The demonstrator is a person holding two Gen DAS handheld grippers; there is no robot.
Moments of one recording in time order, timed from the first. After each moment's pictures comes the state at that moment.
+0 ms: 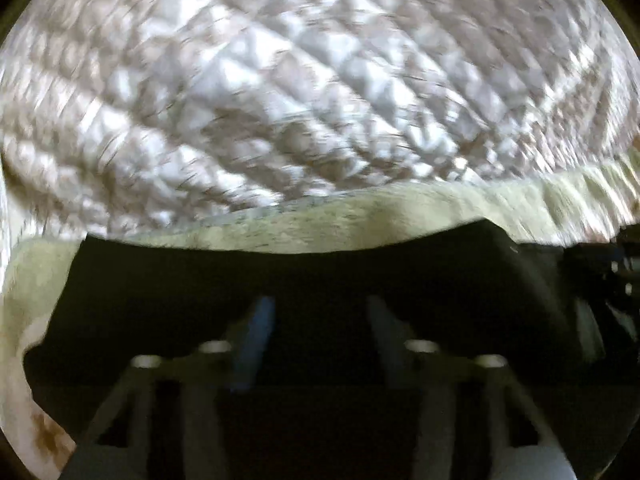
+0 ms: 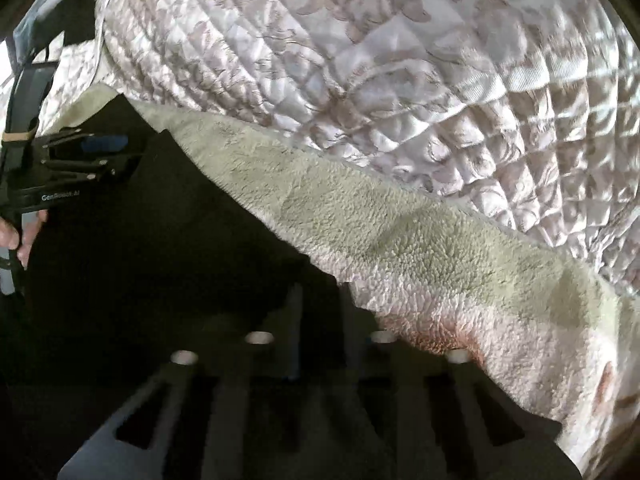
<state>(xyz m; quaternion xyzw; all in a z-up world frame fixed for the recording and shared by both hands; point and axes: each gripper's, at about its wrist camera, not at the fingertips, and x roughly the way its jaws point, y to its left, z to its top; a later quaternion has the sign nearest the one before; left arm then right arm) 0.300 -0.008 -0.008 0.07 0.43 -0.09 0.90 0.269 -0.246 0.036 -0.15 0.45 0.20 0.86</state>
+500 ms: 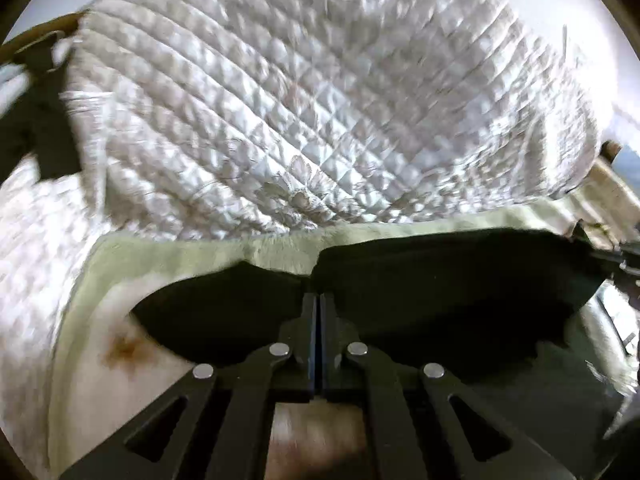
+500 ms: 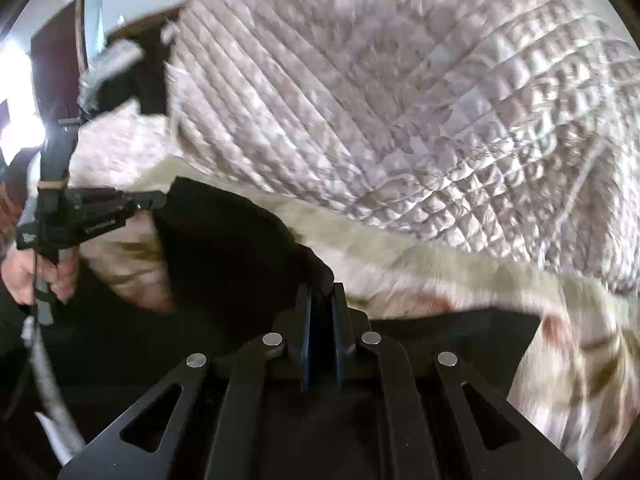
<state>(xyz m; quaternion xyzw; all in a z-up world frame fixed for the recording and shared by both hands) 0.144 0.029 0.103 0.01 0.34 -0.09 0.94 0.110 -0.272 0.154 -0.06 0.34 0.23 0.91</state>
